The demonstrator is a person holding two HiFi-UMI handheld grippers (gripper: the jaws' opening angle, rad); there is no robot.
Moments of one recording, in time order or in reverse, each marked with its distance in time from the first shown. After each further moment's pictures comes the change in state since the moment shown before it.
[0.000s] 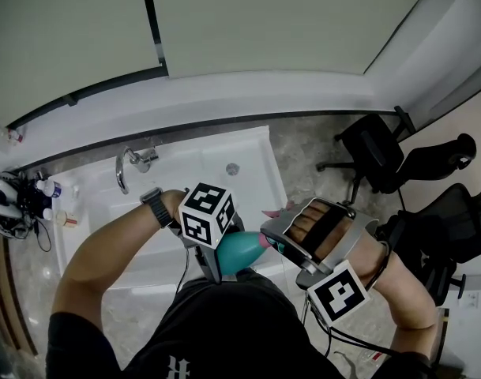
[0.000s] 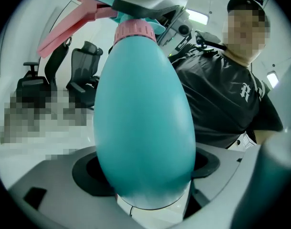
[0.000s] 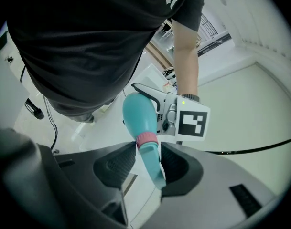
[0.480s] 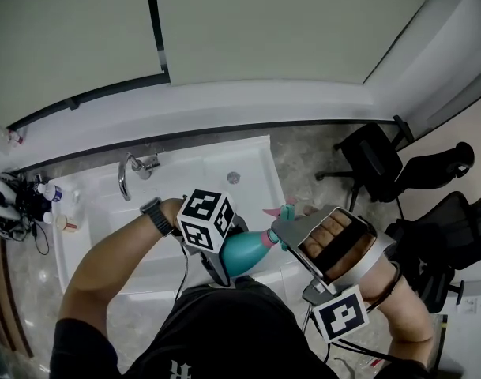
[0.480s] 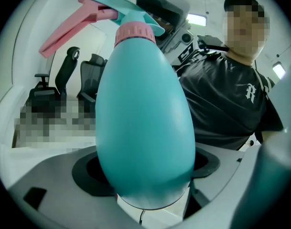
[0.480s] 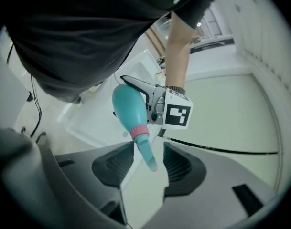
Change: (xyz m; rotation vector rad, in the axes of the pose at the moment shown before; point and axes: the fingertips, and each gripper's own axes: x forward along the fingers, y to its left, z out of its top) left arm -0.015 0.012 0.010 0.024 -0.088 0.124; right arm -0.020 -0.026 -0.017 -0.101 0.203 -0.157
